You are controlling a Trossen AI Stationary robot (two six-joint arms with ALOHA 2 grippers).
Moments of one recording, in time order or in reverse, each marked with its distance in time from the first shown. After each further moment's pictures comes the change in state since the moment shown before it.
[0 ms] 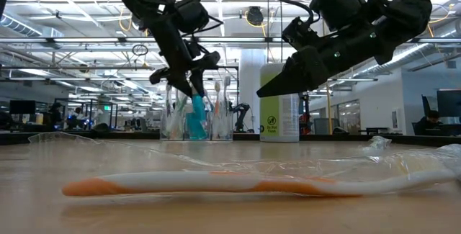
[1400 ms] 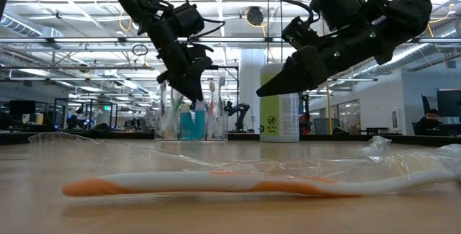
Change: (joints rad) left arm 0.080 0.001 0.000 -0.012 0.184 0.480; right arm 0.000 0.000 0.000 0.004 0.000 -0.004
